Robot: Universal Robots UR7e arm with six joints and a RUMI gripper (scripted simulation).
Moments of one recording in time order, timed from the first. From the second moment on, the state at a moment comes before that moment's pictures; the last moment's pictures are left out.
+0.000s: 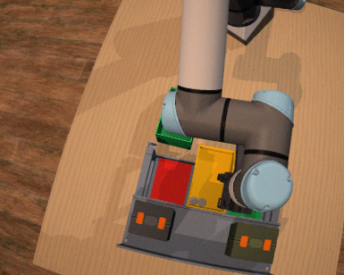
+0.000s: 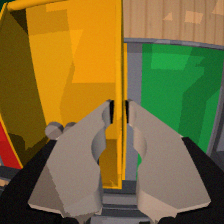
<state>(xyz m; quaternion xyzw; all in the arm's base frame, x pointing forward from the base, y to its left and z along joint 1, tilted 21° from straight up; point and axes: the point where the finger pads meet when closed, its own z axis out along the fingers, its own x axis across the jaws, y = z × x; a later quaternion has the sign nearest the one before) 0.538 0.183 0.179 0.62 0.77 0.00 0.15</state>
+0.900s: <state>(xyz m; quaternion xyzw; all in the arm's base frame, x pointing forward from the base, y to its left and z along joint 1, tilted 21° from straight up) 0.527 0.186 0.208 0.62 0.77 0.00 0.15</state>
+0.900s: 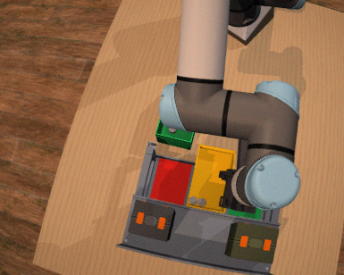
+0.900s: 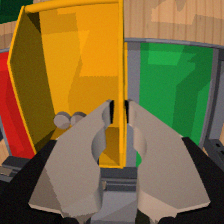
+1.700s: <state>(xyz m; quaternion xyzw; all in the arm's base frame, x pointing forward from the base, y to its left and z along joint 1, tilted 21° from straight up) 0.515 0.190 0.242 0.62 0.77 0.00 0.15</state>
